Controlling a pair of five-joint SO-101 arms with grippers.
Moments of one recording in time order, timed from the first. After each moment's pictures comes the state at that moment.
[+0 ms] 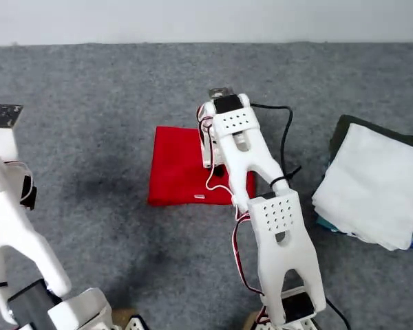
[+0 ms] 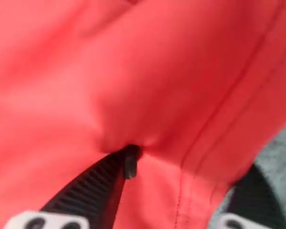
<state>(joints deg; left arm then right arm) -38.8 -11.2 8.7 99.4 -26.1 -21.5 58.3 -52.3 97.7 -10.9</state>
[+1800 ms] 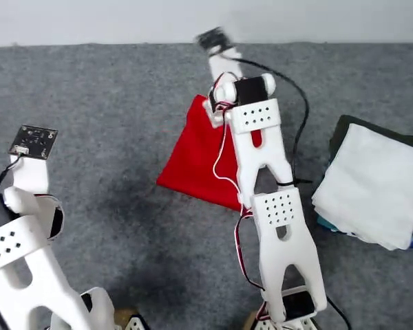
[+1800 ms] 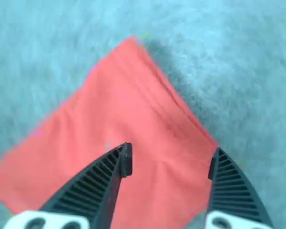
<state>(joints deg) -33.1 -39.3 29.7 99.5 -26.4 -18.1 63.1 -93.5 100.6 2.9</state>
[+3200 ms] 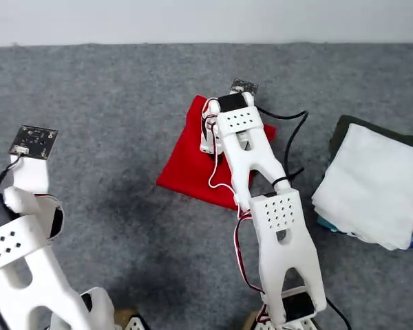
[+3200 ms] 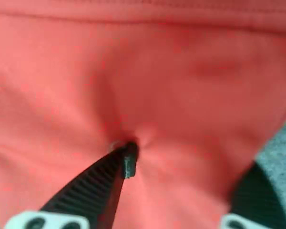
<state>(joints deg) -33.1 -39.3 29.7 99.5 -26.4 -19.6 60.7 -56.0 93.5 -35.7</state>
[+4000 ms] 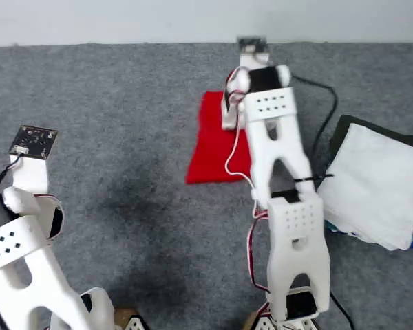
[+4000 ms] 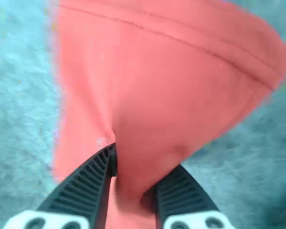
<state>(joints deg) -33.1 -39.3 29.7 99.5 -26.4 -14.3 41.3 -62.4 100.5 -9.4</state>
